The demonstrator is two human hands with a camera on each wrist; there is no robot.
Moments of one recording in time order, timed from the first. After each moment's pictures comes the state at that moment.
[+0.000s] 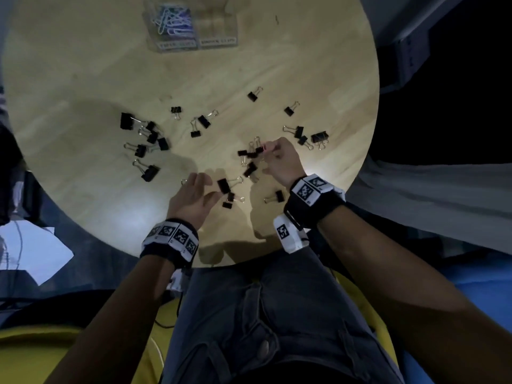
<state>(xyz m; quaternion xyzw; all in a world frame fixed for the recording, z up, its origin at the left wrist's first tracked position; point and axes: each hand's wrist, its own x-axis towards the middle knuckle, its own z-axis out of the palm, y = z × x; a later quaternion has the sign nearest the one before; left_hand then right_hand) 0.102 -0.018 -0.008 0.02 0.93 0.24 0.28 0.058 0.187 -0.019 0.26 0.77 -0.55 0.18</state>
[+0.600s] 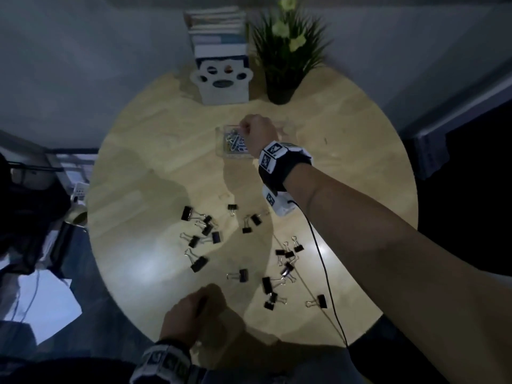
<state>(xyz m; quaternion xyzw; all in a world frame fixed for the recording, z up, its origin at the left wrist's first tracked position) 0.104 -0.113 -0.008 -0.11 0.88 0.22 0.40 -0.209 0.069 0.049 0.00 0.94 -0.31 0.14</state>
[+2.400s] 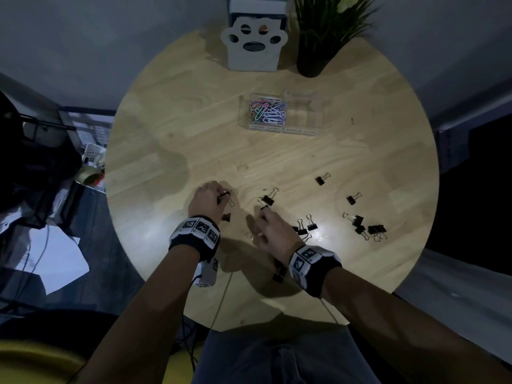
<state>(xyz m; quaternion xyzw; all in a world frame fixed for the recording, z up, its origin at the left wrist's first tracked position) -0.029 -0.102 -0.025 -0.13 0.94 0.26 0.19 0.018 0.078 -0.026 -0.22 0.91 -0.23 0.26</state>
